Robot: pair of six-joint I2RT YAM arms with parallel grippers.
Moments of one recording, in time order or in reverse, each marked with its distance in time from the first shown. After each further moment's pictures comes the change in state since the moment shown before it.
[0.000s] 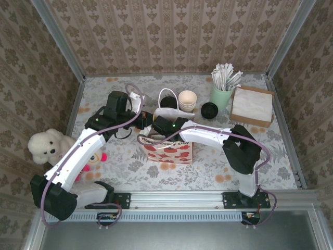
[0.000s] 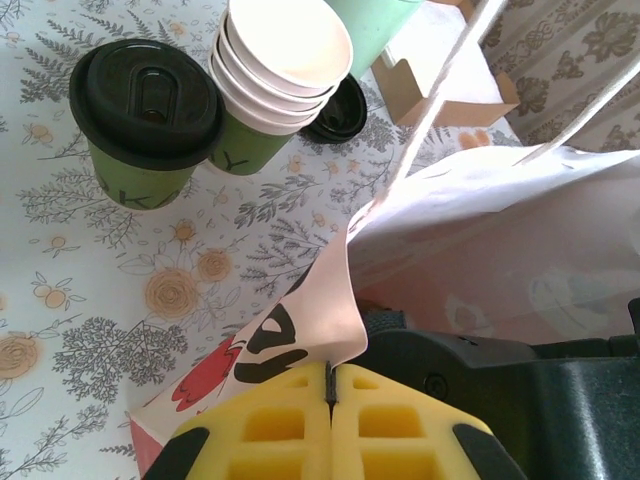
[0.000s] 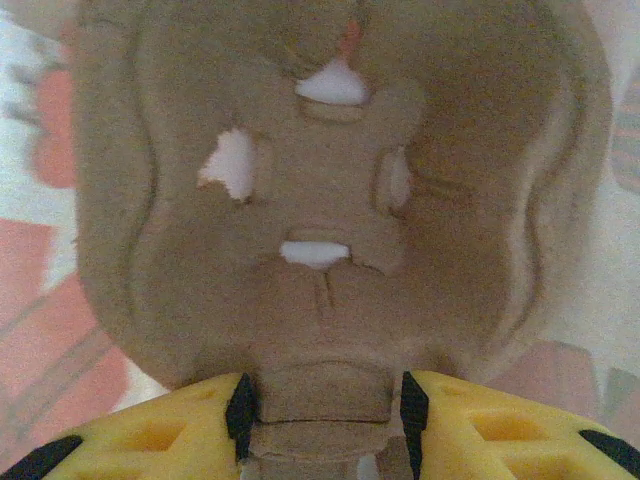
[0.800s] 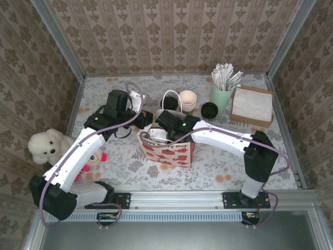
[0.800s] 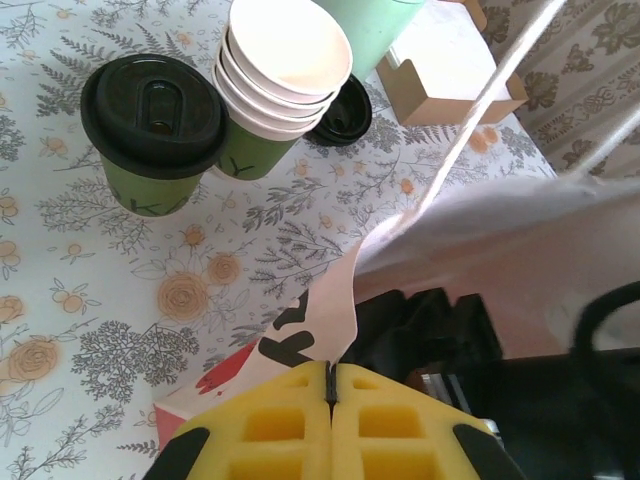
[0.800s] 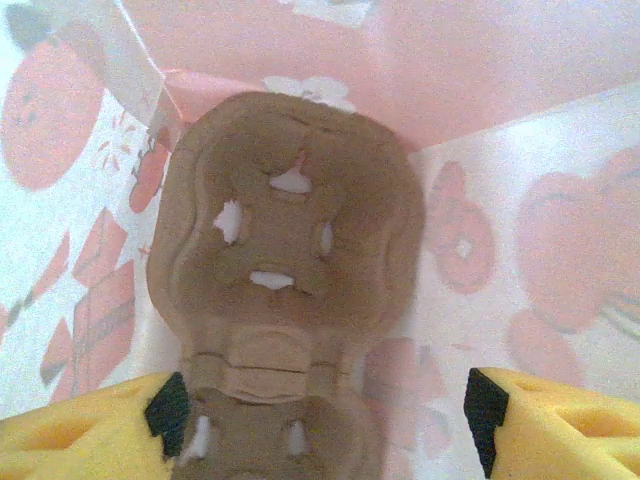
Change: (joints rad) left arm -0.014 0.000 0.042 -0.039 -0.035 0.028; right arm 0.010 -0.204 -0.027 0.055 -0.051 -0.010
